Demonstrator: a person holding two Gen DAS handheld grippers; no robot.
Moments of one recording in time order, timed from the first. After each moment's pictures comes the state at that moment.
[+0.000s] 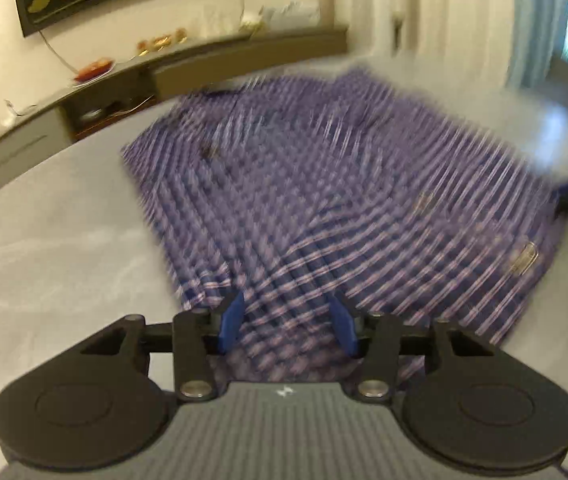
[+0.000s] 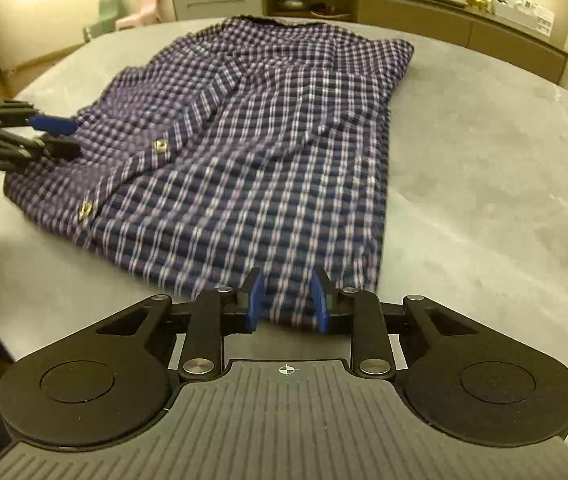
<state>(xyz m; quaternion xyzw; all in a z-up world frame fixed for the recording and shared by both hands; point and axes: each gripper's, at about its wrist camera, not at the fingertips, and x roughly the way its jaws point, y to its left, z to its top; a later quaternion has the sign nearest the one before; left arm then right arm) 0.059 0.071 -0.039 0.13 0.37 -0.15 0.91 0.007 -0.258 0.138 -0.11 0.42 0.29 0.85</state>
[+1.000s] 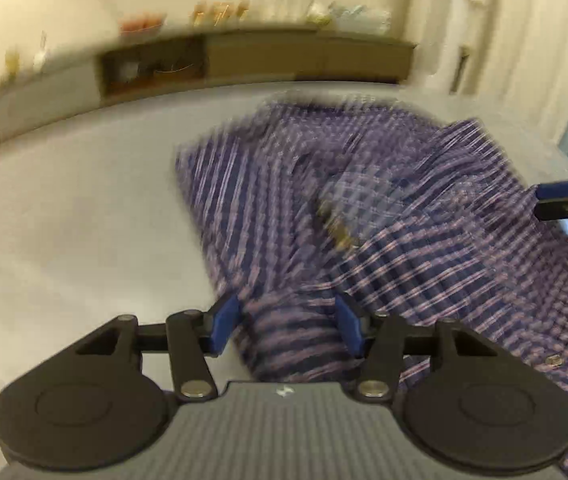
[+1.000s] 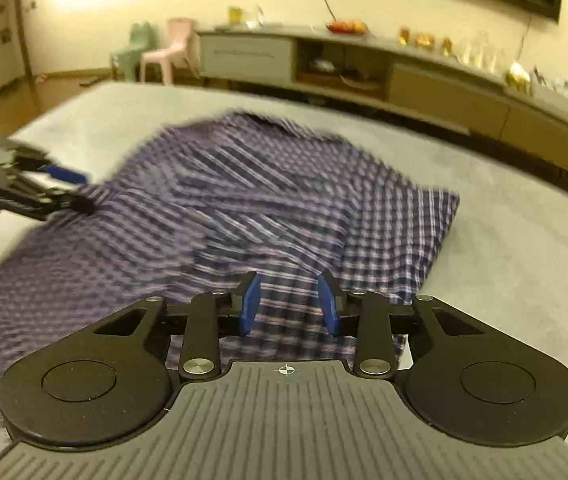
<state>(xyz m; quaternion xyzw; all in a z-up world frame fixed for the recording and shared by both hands) 0.209 0.123 -0.037 0.03 0.40 -0.11 0.91 0.186 -0.152 0.149 -0.13 0.38 0.32 0.86</state>
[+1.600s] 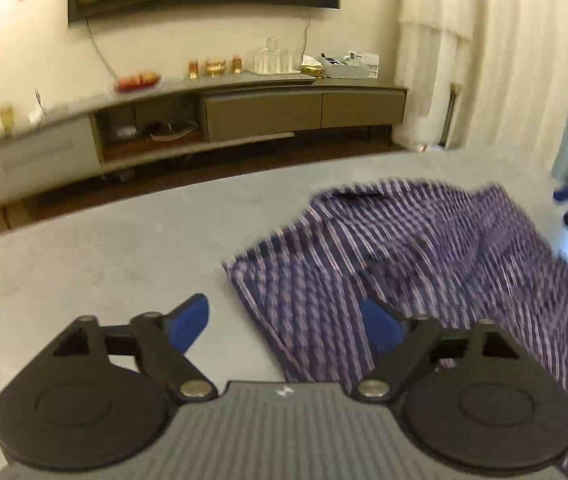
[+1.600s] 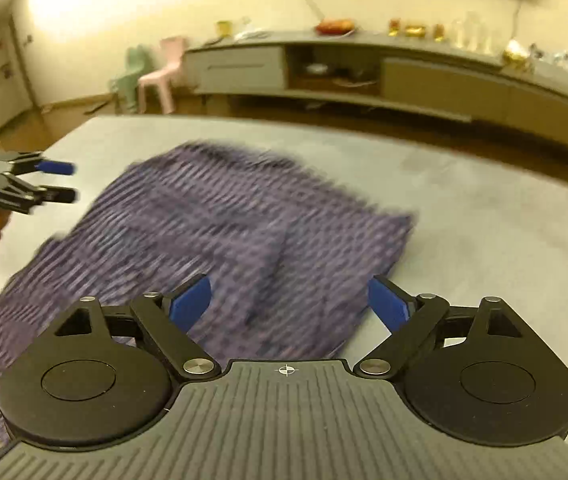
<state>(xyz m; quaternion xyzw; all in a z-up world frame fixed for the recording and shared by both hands) 0.295 0.176 -0.004 0.02 0.35 -0.15 0.93 0.268 -0.192 0.180 -0.08 0.35 0.35 0.86</state>
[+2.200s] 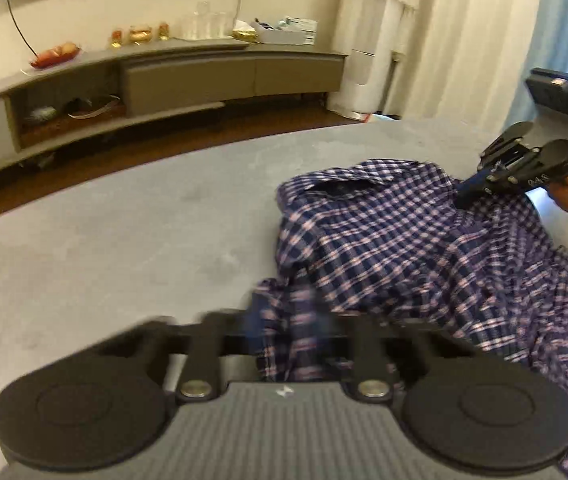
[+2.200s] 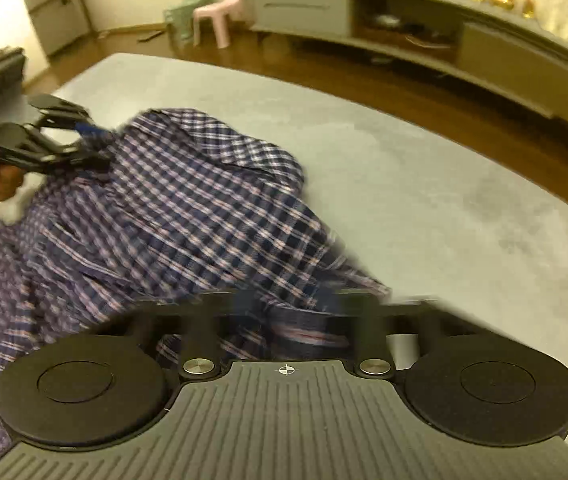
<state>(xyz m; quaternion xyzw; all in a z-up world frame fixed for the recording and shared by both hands) 0.370 0.155 -0.050 0.04 0.37 -0.26 0.89 0.381 -0.111 0.142 -0.15 0.41 0.46 0.77</state>
